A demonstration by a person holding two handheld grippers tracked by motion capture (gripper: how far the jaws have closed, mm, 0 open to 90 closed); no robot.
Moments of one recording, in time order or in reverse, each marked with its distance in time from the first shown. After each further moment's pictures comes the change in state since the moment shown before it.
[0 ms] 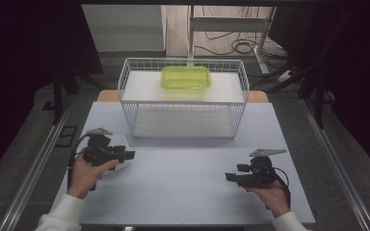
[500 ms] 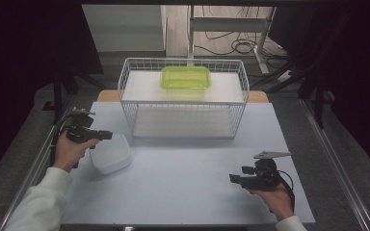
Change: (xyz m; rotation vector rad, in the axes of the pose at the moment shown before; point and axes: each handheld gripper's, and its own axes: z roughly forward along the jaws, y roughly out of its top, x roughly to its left) left arm 0.072 0.034 -0.002 0.082 0.112 -0.024; right arm -0.004 -0.009 -0.007 0.004 -0.032 0.026
